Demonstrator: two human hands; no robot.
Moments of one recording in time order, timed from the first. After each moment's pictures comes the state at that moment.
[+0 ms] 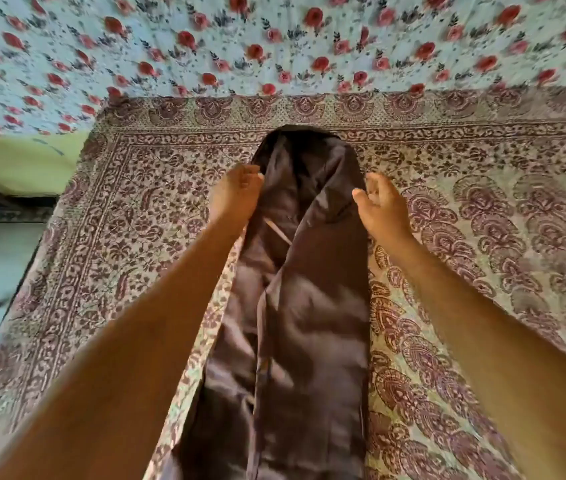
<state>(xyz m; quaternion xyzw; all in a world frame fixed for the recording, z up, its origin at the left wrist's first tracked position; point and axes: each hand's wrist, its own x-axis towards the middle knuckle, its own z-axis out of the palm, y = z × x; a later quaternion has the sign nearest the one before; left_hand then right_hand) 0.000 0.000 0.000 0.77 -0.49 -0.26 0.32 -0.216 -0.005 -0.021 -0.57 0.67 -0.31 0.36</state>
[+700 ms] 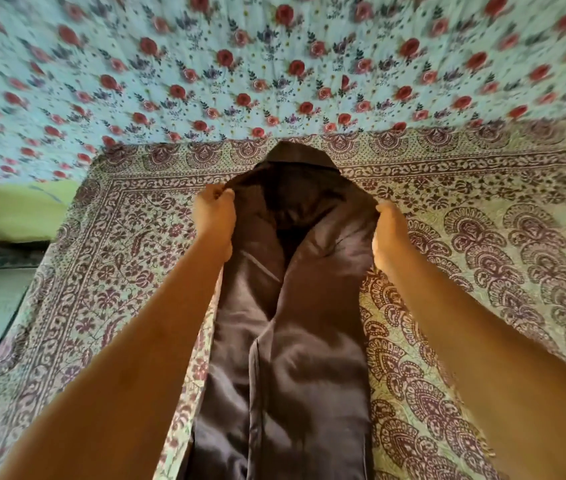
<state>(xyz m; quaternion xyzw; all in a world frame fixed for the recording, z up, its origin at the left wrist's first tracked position) 0.004 -0.037 0.007 0.75 -0.33 -0.33 0.47 -0.221 -0.048 -0.020 -0.18 0.63 -0.49 0.57</state>
